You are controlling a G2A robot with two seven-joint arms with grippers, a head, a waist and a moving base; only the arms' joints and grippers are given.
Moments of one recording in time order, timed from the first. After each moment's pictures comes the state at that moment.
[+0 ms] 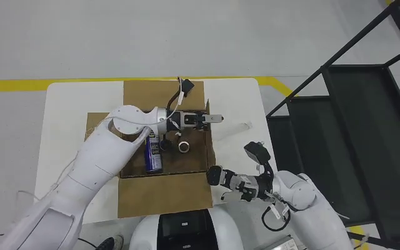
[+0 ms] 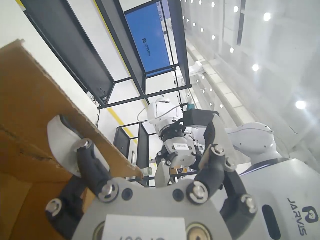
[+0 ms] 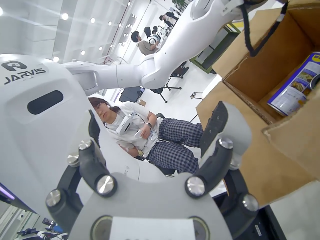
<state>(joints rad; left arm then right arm) 0.66 -1.27 -0.69 -1.24 -0.41 -0.28 -0.97 -1.71 -1.09 1.40 -1.91 0.33 -0.77 1.05</state>
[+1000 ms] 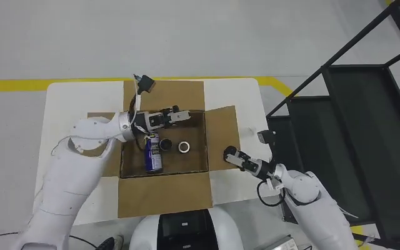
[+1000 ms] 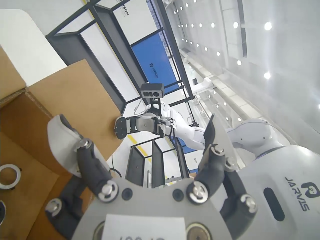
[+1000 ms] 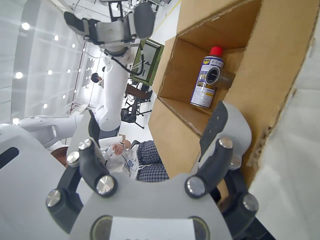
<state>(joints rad) 0.98 -1.15 -1.15 -1.58 -0.26 -0.27 -1.01 -1.67 -1.08 1.45 -1.74 0.14 -0.55 0.75</state>
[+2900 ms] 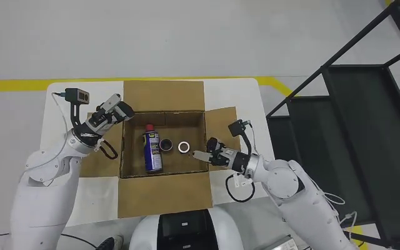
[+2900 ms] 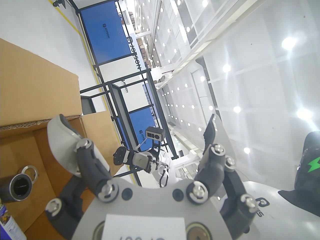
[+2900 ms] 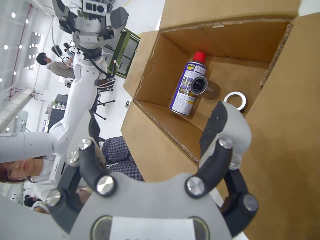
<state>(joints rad) 1.28 -1.11 -1.48 -1.64 -0.43 -0.31 -0.79 -1.53 -1.09 1.25 -1.98 -0.29 -0.19 0.63</state>
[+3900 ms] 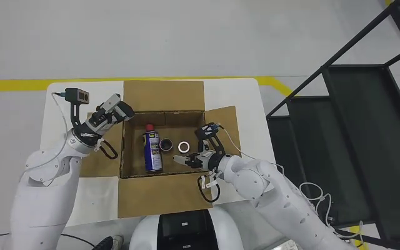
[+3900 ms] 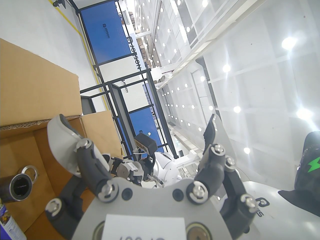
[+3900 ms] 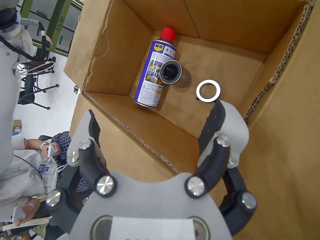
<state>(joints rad) 1.28 -1.11 -1.48 -1.64 -0.43 -0.31 -0.79 -1.38 -1.13 1.00 -1.97 -0.64 0.14 0.64</state>
